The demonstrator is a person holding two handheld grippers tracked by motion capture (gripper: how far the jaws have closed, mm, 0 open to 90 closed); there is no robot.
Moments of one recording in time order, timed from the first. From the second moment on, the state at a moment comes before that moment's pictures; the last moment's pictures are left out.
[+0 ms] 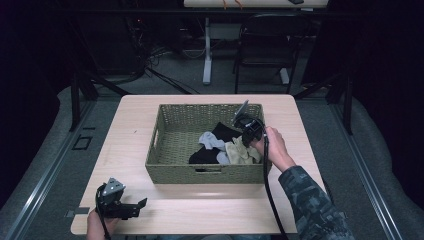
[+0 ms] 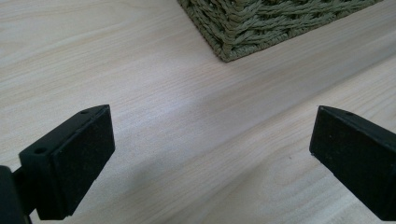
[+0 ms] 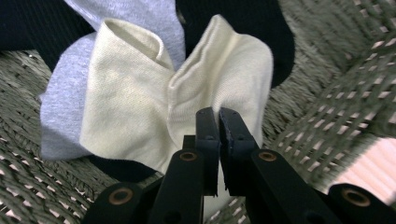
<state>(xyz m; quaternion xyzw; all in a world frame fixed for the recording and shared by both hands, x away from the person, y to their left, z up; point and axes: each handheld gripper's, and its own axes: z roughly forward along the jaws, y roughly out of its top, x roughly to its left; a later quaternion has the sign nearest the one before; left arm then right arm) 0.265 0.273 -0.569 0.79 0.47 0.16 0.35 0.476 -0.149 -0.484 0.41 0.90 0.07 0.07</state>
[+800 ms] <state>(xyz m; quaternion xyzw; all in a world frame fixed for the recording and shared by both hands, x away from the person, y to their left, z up) 0.266 0.273 -0.570 0.79 0.47 0.16 0.35 0.471 -0.156 -0.431 0.42 0.90 0.11 0.07</state>
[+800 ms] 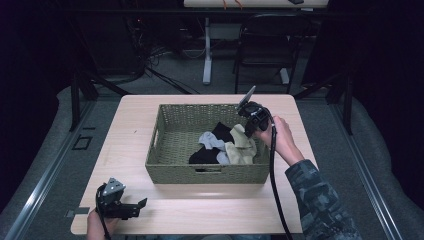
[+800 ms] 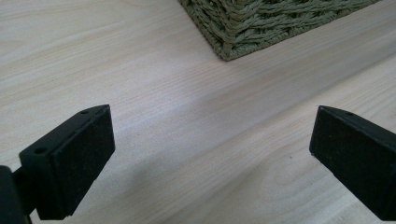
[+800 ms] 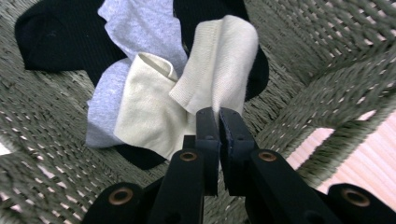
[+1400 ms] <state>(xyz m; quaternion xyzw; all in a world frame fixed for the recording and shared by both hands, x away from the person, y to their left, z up) 0.266 0.273 -0.569 0.80 0.47 0.16 0.35 0.471 -0.155 -0.391 0.41 0.90 0.13 0.08</state>
